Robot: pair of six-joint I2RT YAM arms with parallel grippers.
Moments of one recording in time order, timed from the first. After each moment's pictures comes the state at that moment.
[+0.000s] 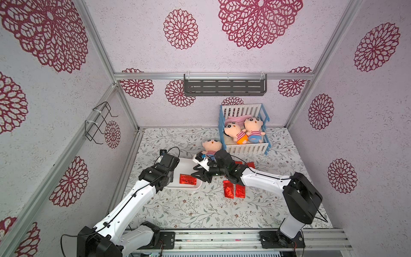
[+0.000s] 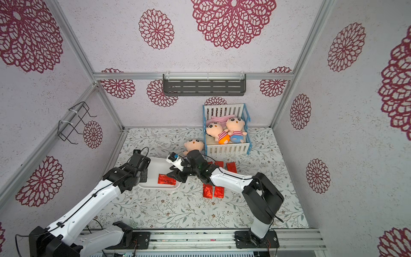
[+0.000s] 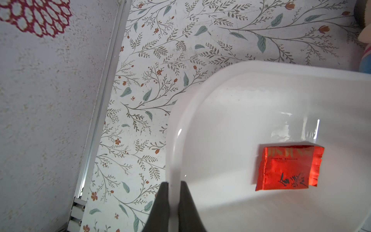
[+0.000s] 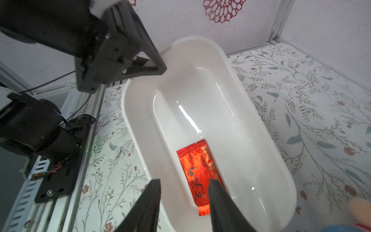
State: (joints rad) left arm -0.43 1.13 0.94 -0.89 -0.56 -0.36; right arm 0.81 1.74 1.15 0.12 -0.53 -0.17
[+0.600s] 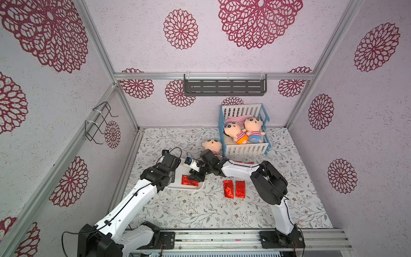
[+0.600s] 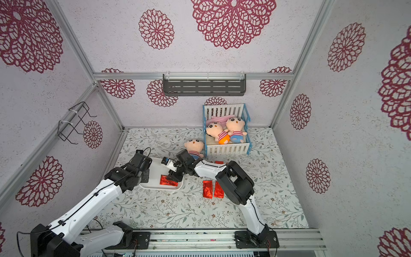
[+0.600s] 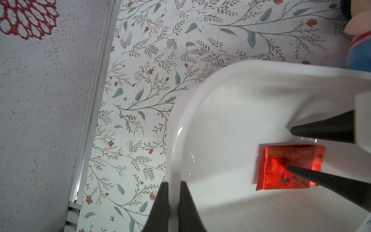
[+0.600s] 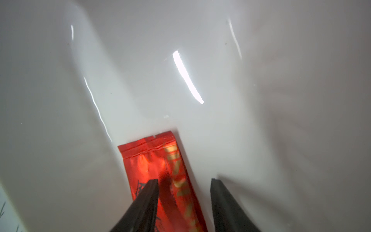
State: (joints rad) left arm -0.44 1.14 0.94 -0.88 -0.53 -0.35; right arm 0.80 2.12 1.46 -0.14 -0.51 -0.33
